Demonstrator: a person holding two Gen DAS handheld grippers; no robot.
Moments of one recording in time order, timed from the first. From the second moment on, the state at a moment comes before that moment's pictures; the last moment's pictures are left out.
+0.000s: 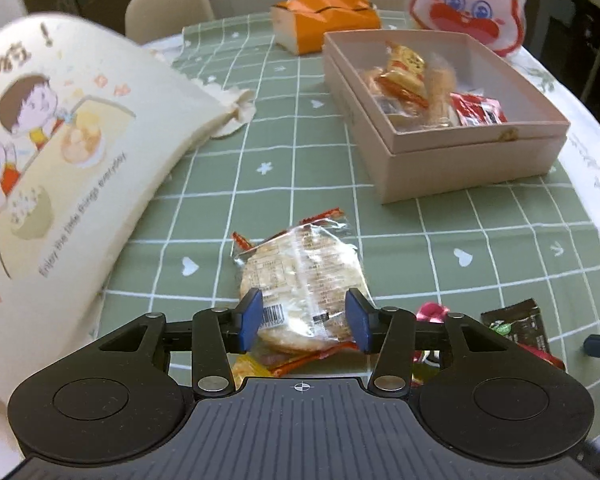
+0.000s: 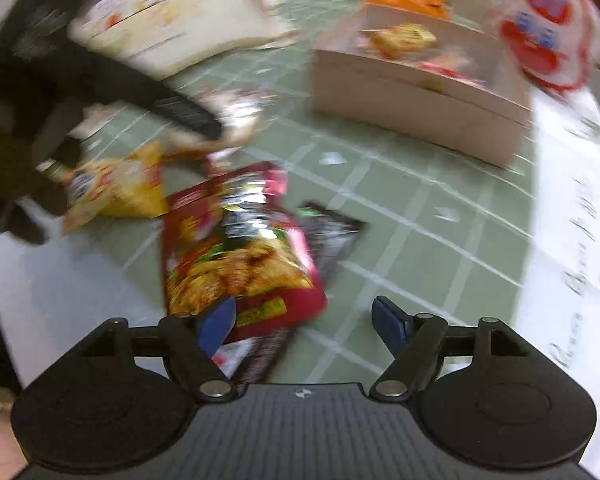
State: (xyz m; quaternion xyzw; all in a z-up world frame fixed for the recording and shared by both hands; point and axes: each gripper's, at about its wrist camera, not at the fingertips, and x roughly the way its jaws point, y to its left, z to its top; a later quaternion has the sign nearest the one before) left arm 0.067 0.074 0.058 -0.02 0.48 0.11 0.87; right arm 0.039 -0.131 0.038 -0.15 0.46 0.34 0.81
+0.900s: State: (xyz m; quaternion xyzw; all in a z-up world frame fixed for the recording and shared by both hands) left arm 0.081 0.099 0.041 -0.09 0.48 0.08 0.87; right arm 0.042 -0.152 0.038 -0.12 0.46 0.33 0.82
